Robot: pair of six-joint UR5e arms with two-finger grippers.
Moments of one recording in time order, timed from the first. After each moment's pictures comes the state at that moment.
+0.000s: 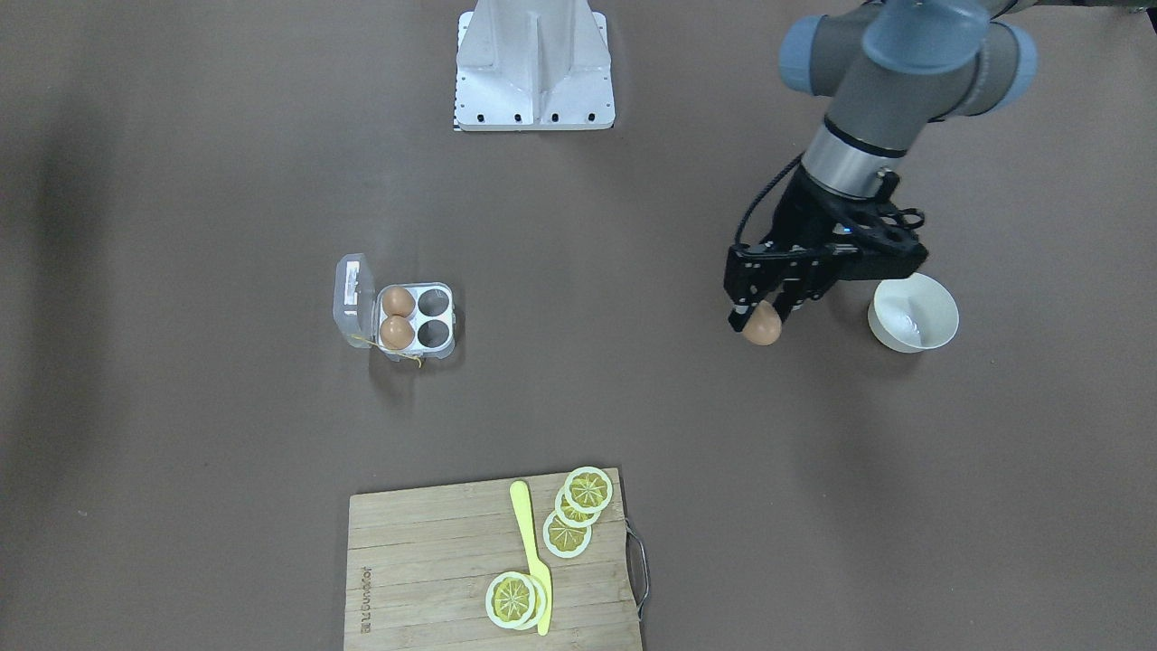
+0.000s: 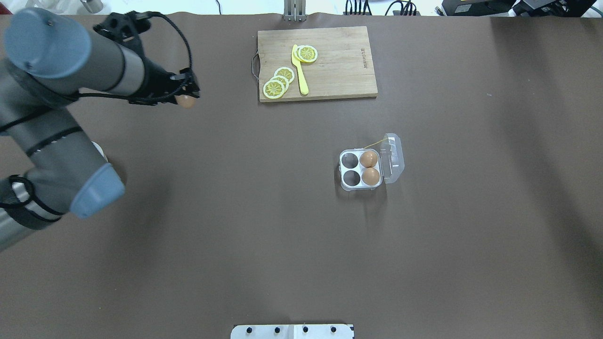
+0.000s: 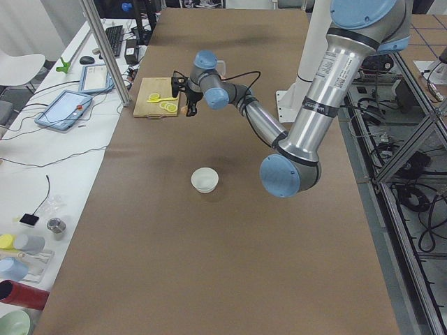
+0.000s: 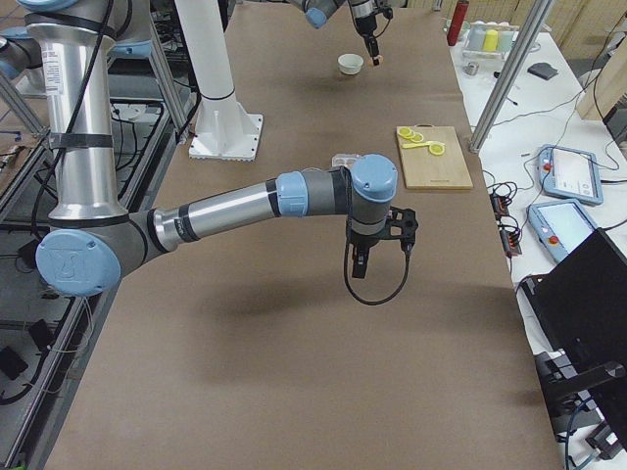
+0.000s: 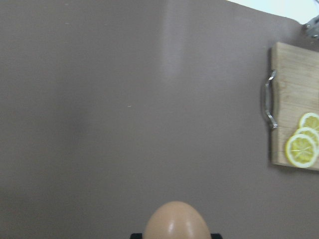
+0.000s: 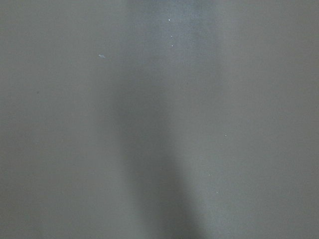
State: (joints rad) left arm -0.77 -2.08 -1.81 -1.88 -1.83 -1.34; right arm 1.53 -1.55 1.86 -1.79 2.45 0.18
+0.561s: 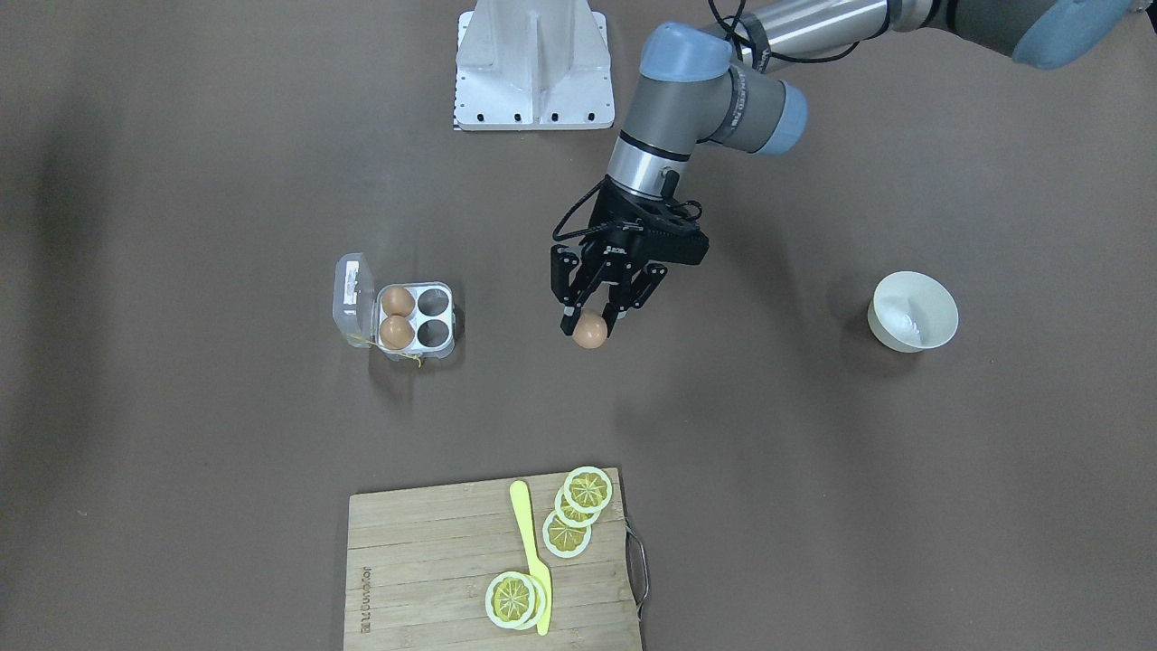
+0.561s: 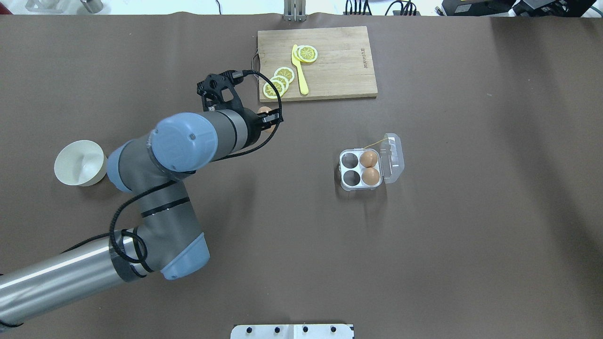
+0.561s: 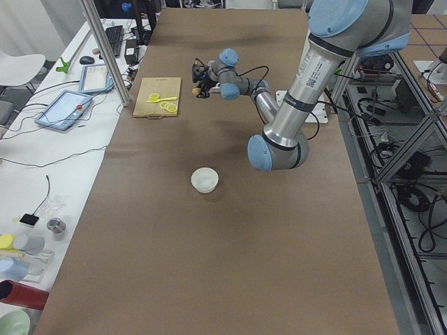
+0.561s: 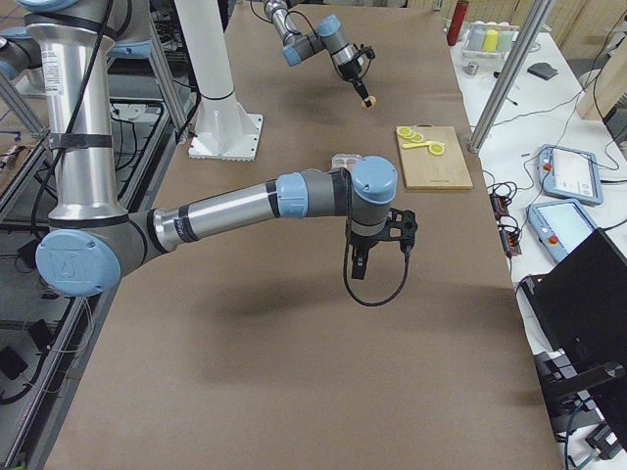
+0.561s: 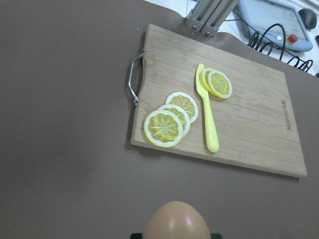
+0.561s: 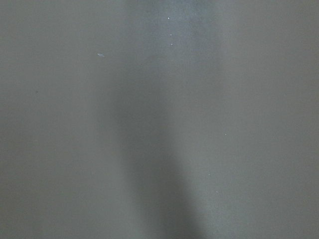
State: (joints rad) left arm -0.49 -2.23 -1.59 -2.16 -1.40 -1.51; right arm 1.53 -1.55 1.86 -1.79 2.45 0.18
